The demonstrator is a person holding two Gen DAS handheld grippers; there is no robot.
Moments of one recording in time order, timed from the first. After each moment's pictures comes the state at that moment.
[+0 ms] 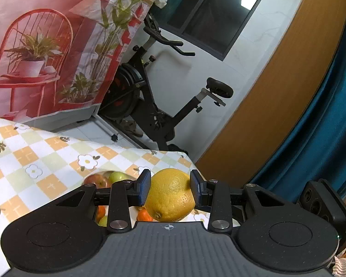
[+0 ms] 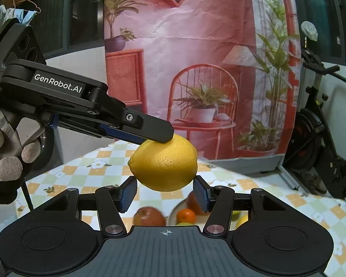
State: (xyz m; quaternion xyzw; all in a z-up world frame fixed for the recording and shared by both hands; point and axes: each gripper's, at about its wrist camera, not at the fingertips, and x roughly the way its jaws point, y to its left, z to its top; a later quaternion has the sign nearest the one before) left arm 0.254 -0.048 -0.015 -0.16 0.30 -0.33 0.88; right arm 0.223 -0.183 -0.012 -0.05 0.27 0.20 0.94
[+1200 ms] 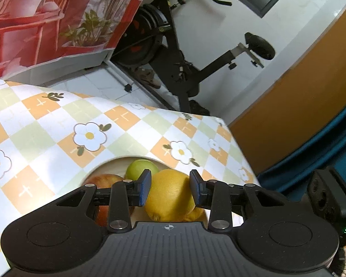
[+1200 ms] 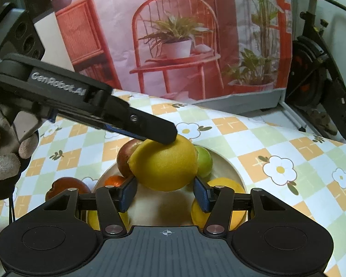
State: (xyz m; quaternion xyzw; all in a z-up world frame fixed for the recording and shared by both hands) left arm 0.406 -0.093 -0.115 -0.15 0.44 -0.32 0.83; right arm 0.354 -0.253 -0.128 0.00 0.42 0.18 0.89
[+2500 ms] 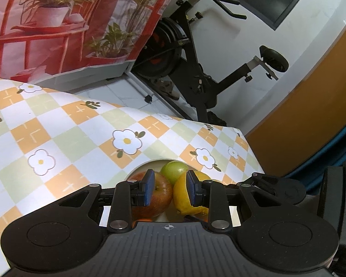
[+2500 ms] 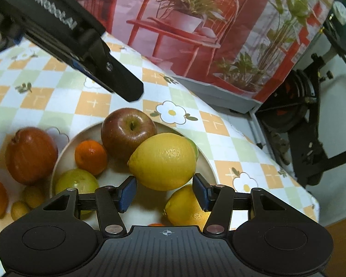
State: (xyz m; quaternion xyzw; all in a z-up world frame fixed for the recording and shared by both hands) left arm 0.389 -0.051 -0.105 -0.15 0.42 -0.27 0.85; right arm 0.362 -0.185 -0.136 -0.25 0.47 0.11 0.84
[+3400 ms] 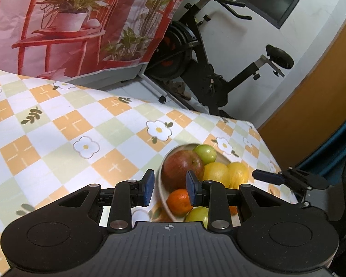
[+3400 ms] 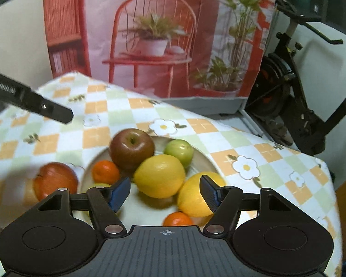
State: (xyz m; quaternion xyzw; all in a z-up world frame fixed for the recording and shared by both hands) left arm 0.356 -0.003 -0.104 -0.12 0.42 -0.25 0.86; right arm 0.313 -0.214 -0.111 -0.09 0.41 0.07 0.91
